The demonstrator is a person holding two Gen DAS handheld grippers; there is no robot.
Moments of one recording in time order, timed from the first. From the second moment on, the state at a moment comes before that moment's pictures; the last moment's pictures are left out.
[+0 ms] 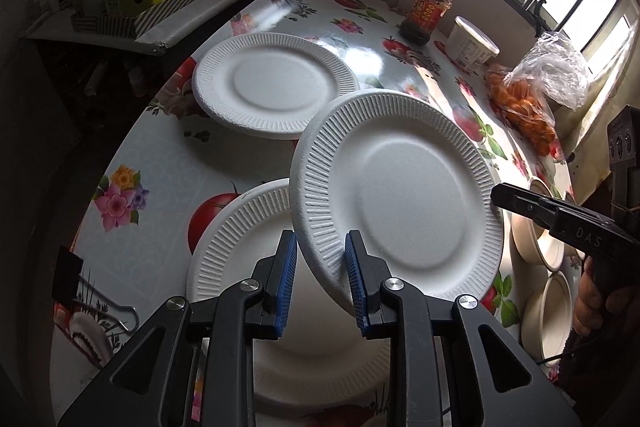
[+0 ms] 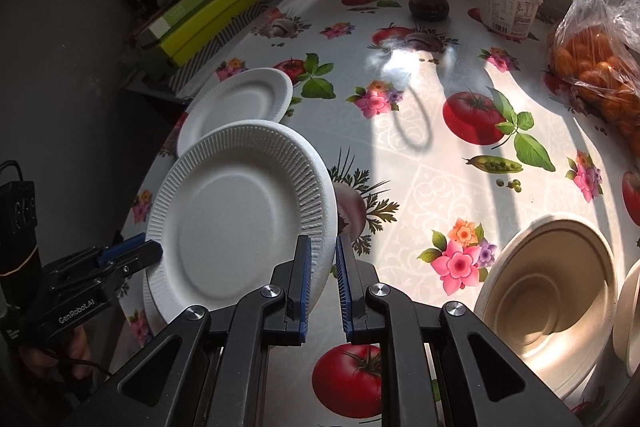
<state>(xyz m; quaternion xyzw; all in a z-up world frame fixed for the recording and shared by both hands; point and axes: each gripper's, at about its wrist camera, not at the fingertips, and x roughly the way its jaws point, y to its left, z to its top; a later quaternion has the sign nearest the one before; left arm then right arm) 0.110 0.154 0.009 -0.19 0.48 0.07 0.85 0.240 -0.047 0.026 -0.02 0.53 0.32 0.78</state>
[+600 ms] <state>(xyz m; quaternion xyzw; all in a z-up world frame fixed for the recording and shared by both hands) 0.060 0.176 0.002 -0.21 0.48 0.10 0.85 0.205 -0.017 0.016 -0.04 0.53 0.36 0.77</state>
